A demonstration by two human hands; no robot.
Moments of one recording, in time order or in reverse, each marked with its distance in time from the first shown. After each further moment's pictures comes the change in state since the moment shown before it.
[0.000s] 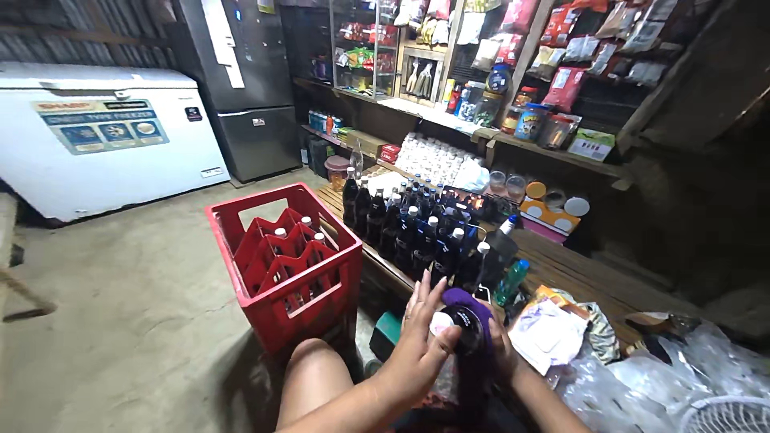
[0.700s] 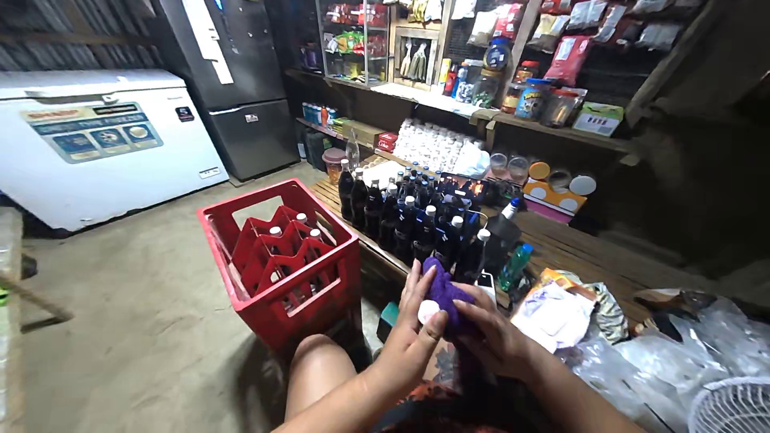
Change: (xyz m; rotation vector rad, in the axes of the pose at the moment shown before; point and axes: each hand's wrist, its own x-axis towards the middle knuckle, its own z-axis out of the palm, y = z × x) left_hand 0.010 -0.008 0.001 -0.154 -0.011 0.001; right_hand 0.053 -0.109 0.003 -0.161 -0.319 -0.541
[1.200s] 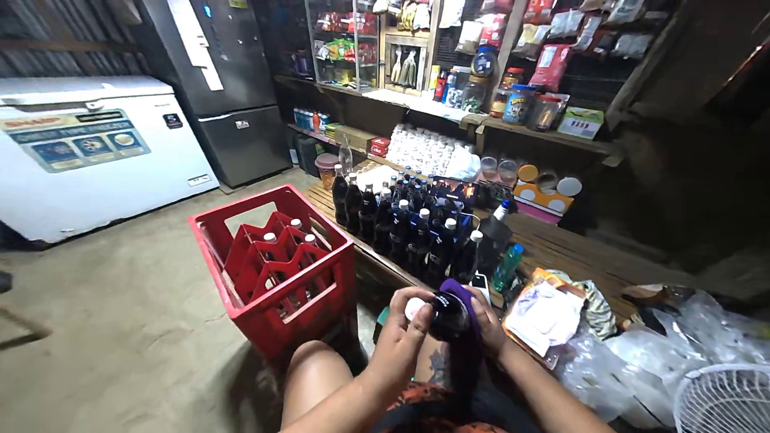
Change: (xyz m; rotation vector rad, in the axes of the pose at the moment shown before) left_hand -0.005 0.007 0.000 -0.212 0.112 -0.048; right_hand -0.094 0.085 0.042 0.176 0.296 0.674
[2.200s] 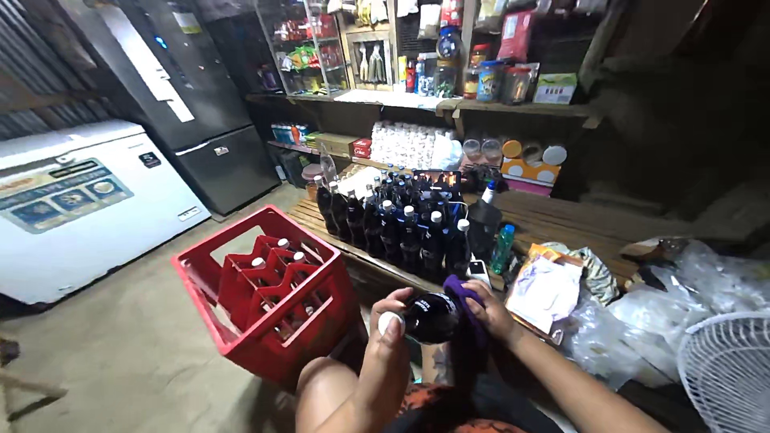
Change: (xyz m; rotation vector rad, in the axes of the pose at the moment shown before) left_hand 0.003 -0.029 0.003 -0.265 -0.015 0.100; right_hand -0.003 0.019 -0.025 -0.246 0.041 -0.175
